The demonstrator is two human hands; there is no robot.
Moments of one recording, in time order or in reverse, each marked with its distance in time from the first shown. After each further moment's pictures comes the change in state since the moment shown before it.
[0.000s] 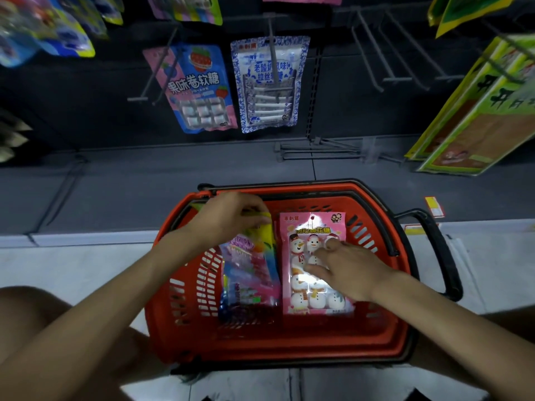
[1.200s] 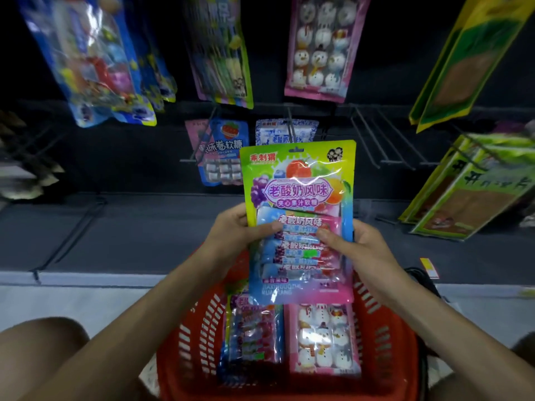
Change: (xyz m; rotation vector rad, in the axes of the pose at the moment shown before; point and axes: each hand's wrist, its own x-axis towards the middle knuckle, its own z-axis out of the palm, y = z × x) left_hand -0.022 0.045 -0.048 -1.093 0.315 -0.174; right_hand -0.017 -0.030 -0.101 1.459 0.599 -0.150
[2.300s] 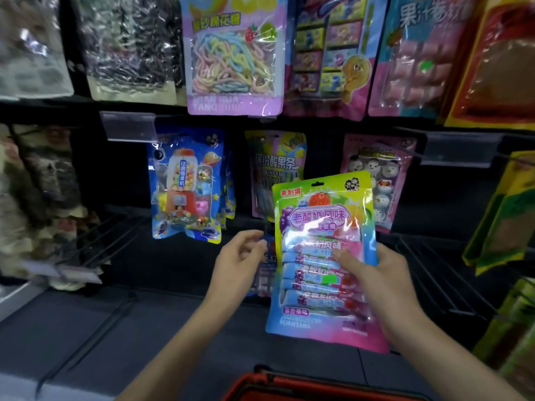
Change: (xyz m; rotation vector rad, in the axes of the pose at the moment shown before) left_hand 0.062 0.111 -0.101 0.289 0.429 0.515; right_hand 0.100 -0.138 0.098 -0.108 0.226 -0.297
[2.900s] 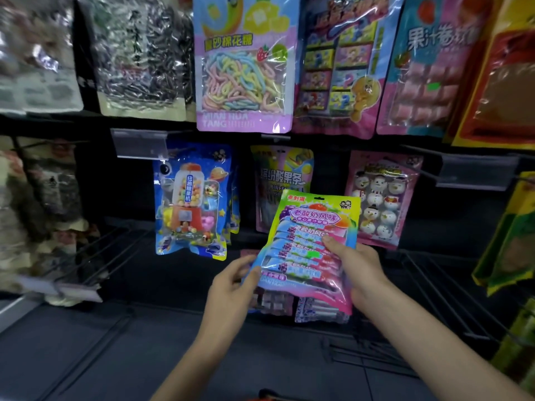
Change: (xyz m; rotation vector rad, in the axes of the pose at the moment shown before) left_hand -0.006 -0.020 -0.017 -0.160 -0.002 -0.081; right_hand 0.069 -0.007 0.051 0.253 0.030 0.273
